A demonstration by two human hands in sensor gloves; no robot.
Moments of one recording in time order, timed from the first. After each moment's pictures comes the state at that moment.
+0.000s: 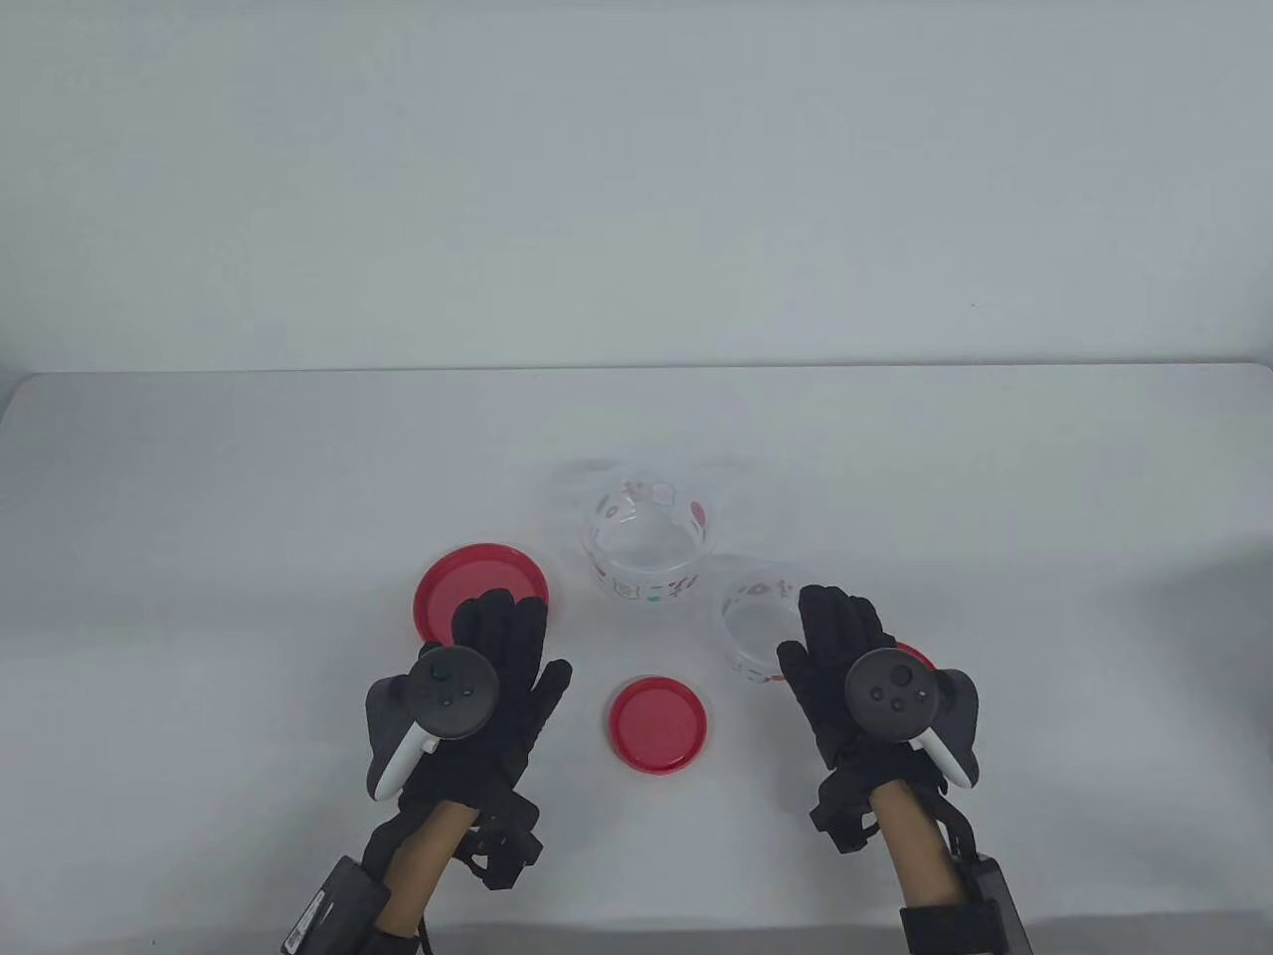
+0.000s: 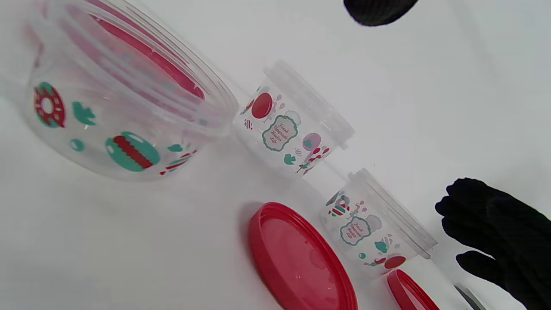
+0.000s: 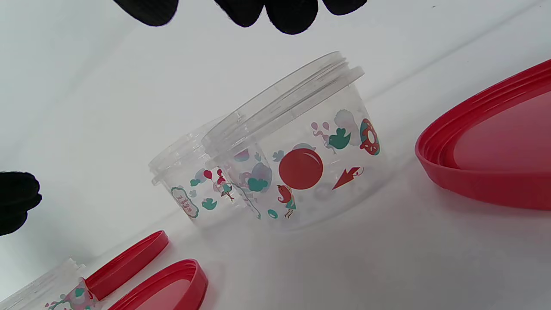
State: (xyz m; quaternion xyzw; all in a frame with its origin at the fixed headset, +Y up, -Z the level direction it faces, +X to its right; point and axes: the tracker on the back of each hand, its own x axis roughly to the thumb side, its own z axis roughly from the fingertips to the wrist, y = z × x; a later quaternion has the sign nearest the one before) left_hand -0.181 -0.729 -0.292 -0.09 -0.07 0.33 0.93; right_hand 0.183 -0.737 -0.307 0.09 -0.03 0.95 0.29
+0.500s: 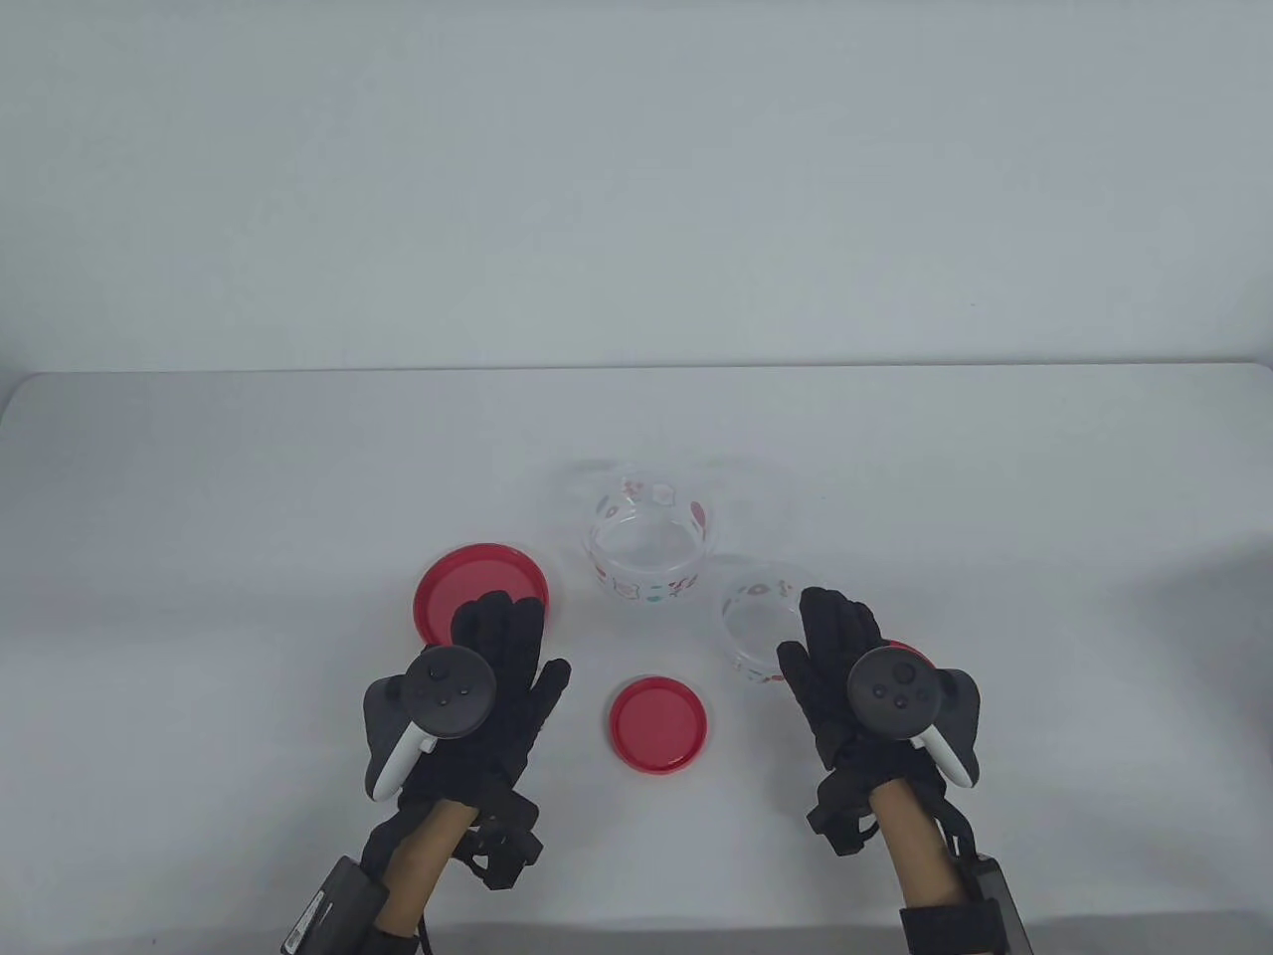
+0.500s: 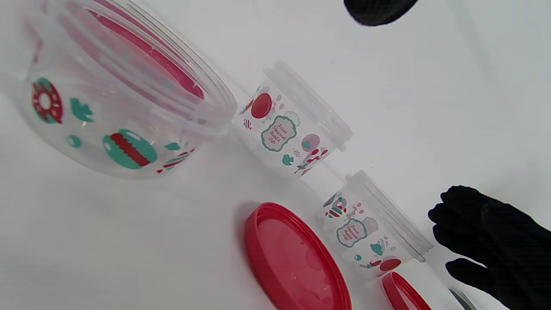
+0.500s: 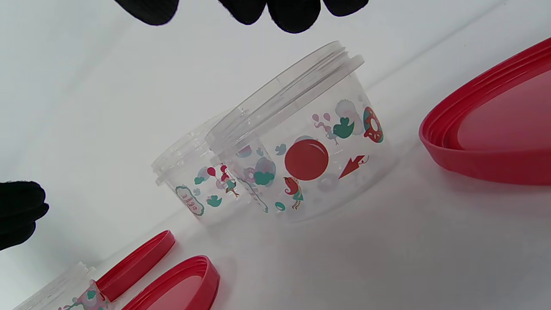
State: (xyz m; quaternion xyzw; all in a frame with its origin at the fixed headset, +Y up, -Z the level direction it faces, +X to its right) left_hand -0.181 -0.729 -0.292 -0.09 -0.07 0.35 0.93; right_hand 0.183 -0.738 -0.306 0.08 -0.01 0.95 0.31
